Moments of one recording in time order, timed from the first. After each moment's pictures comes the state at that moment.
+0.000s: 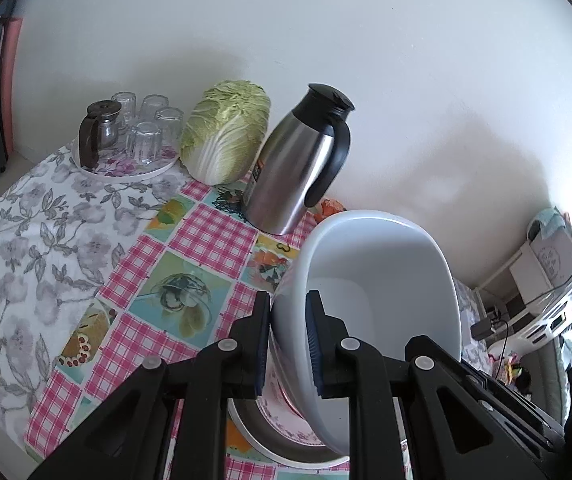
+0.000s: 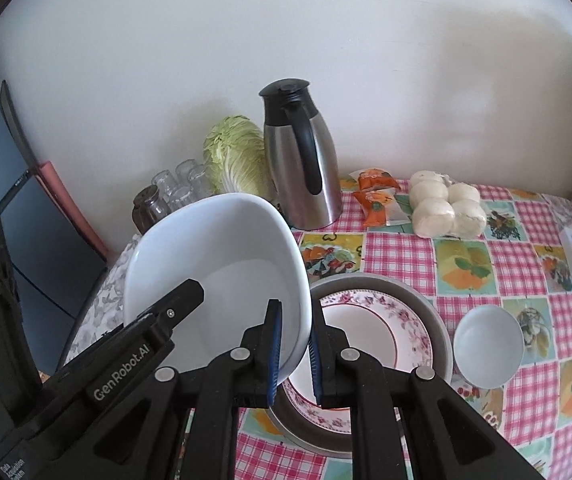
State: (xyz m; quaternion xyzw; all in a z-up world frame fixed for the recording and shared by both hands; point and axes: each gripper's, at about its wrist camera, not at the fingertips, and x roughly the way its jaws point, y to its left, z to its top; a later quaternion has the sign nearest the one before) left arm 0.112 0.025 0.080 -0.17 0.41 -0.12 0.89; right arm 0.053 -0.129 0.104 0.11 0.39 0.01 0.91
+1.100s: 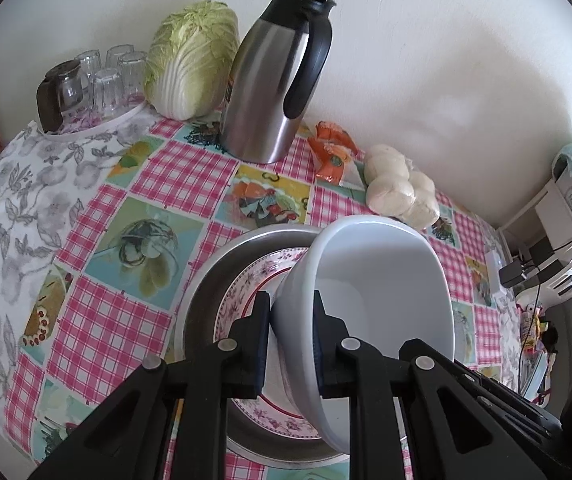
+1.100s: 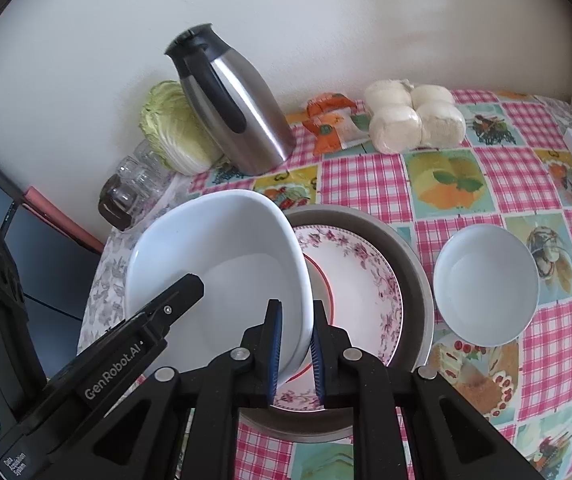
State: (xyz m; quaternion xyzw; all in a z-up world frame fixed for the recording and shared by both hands) left arm 0.136 -0.041 0.018 -0.11 0.50 -0.13 0.85; right arm 0.062 -0.208 0.022 0.21 0.47 0.00 0.86
